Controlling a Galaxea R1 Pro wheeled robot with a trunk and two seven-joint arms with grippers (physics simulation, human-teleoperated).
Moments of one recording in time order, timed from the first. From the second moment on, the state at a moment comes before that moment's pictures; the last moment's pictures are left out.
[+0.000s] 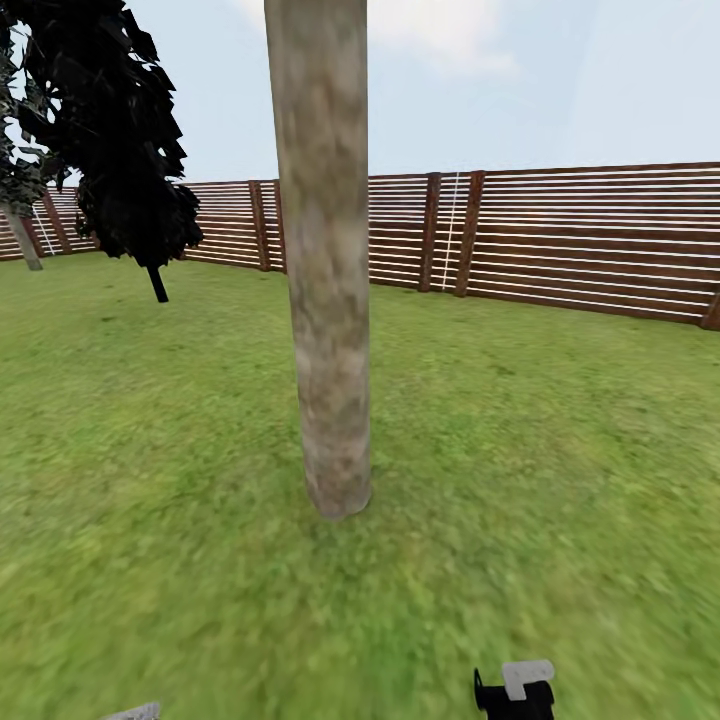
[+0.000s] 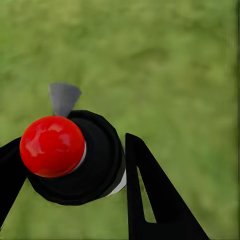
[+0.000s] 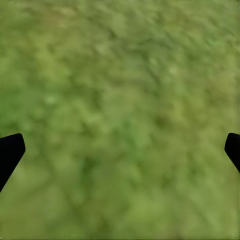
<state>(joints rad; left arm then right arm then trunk) -0.32 0.22 -0.33 -0.13 0.60 -0.41 0.00 -0.42 0.00 0.00 -0.08 0.19 -0.49 -0.24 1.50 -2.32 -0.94</state>
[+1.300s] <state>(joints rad) -0.57 0.21 -0.33 -0.21 -0.45 -0.30 -0.63 -0.53 0.07 0.03 -0.41 0.66 -0.48 0.63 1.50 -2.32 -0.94</state>
